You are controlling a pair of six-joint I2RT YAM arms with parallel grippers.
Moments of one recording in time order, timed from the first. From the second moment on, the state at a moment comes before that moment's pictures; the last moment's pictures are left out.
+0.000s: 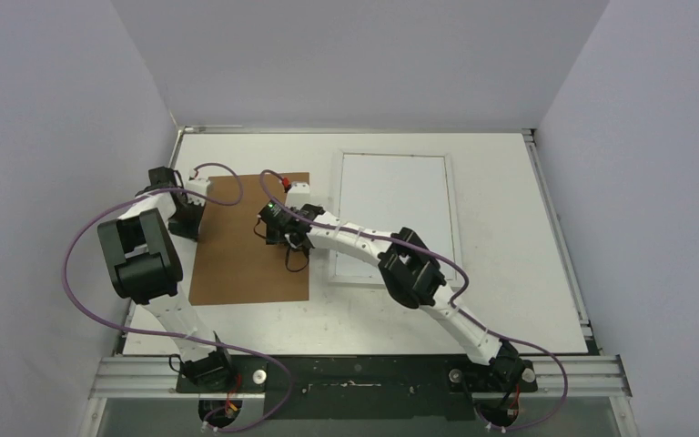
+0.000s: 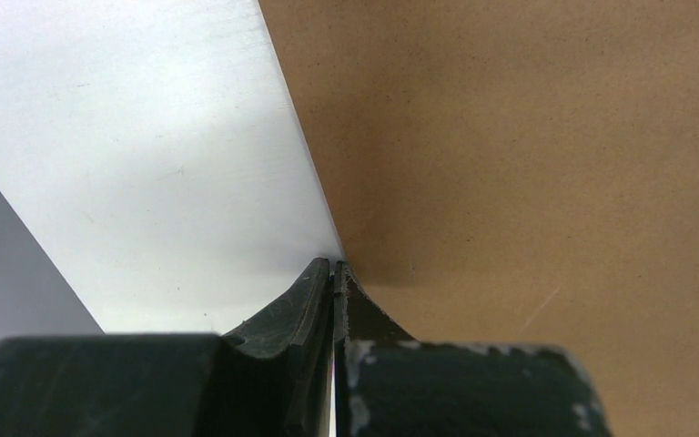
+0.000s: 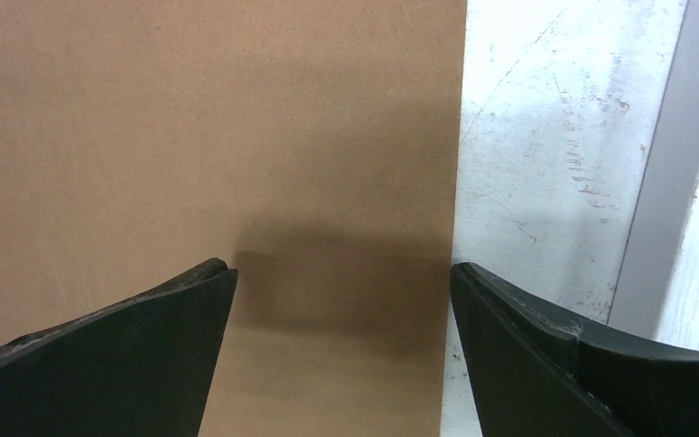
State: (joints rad) left arm 0.32 1.89 1.23 -0.57 0.11 0.53; right arm 1.03 2.50 2.19 -0.71 0.47 0.87
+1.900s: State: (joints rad) left arm 0.07 1.88 1.22 -0.53 0.08 0.52; right arm 0.95 1.94 1.55 -0.52 0.25 1.04
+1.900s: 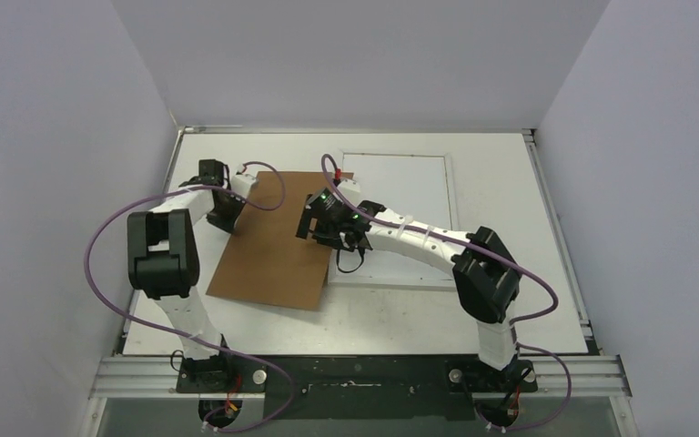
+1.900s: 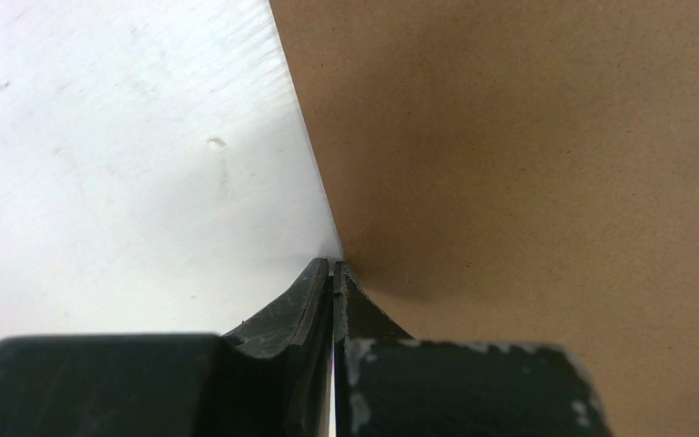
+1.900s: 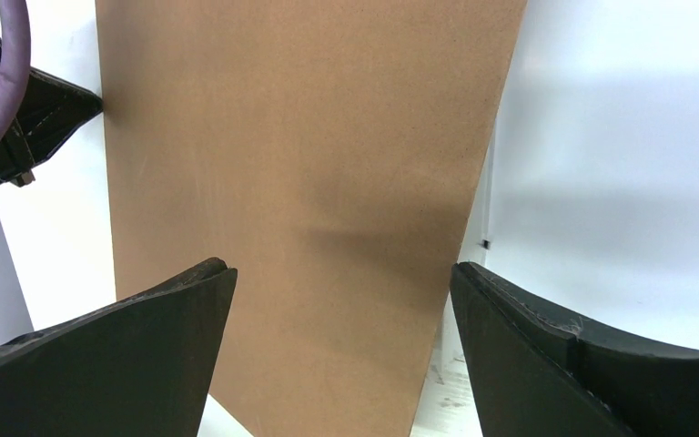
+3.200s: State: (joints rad) left arm -0.05 1.88 1.22 -0.58 0.16 0.46; right arm 0.83 1.74 1.21 -0.35 0.21 1.00
